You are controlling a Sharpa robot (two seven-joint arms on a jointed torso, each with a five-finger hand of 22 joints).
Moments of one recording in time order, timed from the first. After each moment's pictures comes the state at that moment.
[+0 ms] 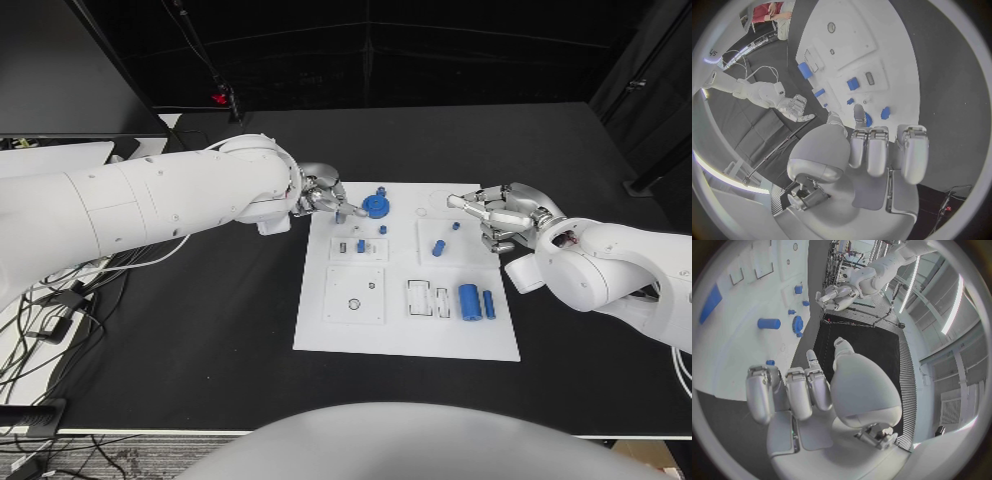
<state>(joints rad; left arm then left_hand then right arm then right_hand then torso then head) 1.40 -0.57 -0.24 1.24 -0.96 0.11 -0.24 1.15 0.24 -0.34 0.29 0.14 0.84 0.05 0.63 0.95 1.46 0.00 1.57 1.34 1.47 -0.06 1.57 1.31 0.01 1.47 0.06 1.57 1.31 1.14 -0.99 -0.08 1.62 -0.37 -0.39 0.09 1.31 0.01 -0.12 0.28 0.35 0.77 0.20 0.26 0.08 1.47 0.13 1.57 1.31 1.47 0.08 1.57 1.31 0.01 1.47 0.18 1.50 1.31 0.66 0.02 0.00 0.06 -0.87</state>
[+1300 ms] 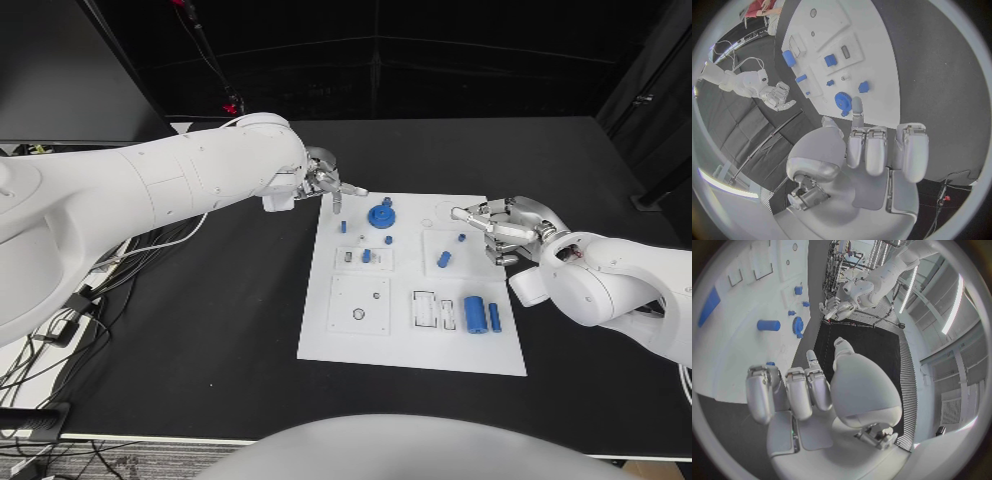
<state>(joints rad) 1.42 -0.41 -0.24 0.92 -0.96 0.24 -0.26 0.97 0.22 -0.43 0.29 0.05 1.13 0.04 0.30 0.68 1.46 -0.02 1.57 1.31 1.47 -0.06 1.57 1.31 0.01 1.47 0.05 1.52 1.31 1.14 -0.97 -0.08 1.62 -0.37 -0.39 0.08 1.31 0.01 -0.12 0.28 0.35 0.76 0.20 0.26 0.08 1.47 0.13 1.57 1.31 1.47 0.08 1.57 1.31 0.01 1.47 0.18 1.50 1.31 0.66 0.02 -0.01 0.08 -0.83</state>
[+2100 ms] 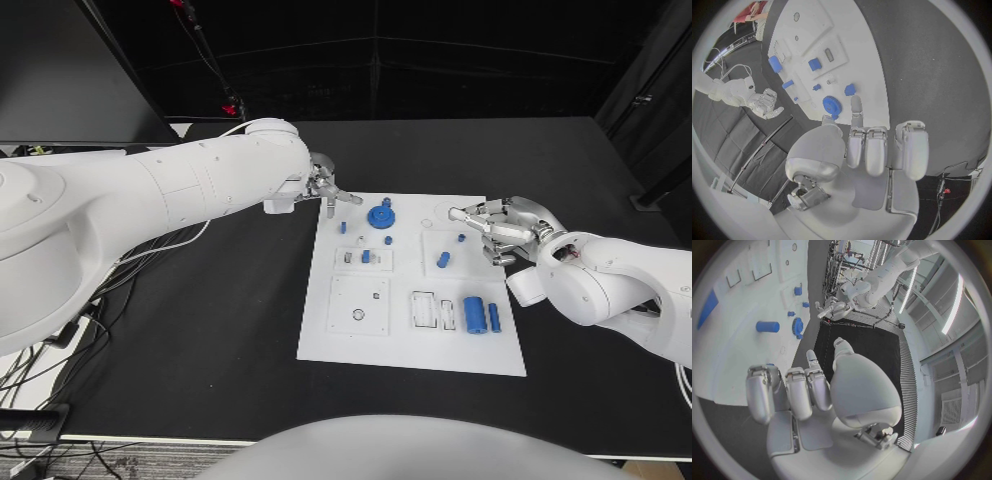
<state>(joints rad) 1.40 -0.37 -0.24 0.87 -1.04 0.25 -0.32 1.01 0.18 -0.41 0.29 0.14 1.19 0.03 0.26 0.69 1.47 -0.02 1.57 1.31 1.47 -0.06 1.57 1.31 0.02 1.46 0.07 1.49 1.31 1.14 -0.97 -0.08 1.61 -0.37 -0.39 0.08 1.31 0.01 -0.12 0.28 0.36 0.76 0.20 0.26 0.08 1.47 0.13 1.57 1.31 1.47 0.08 1.57 1.31 0.01 1.47 0.18 1.50 1.31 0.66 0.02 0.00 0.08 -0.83</state>
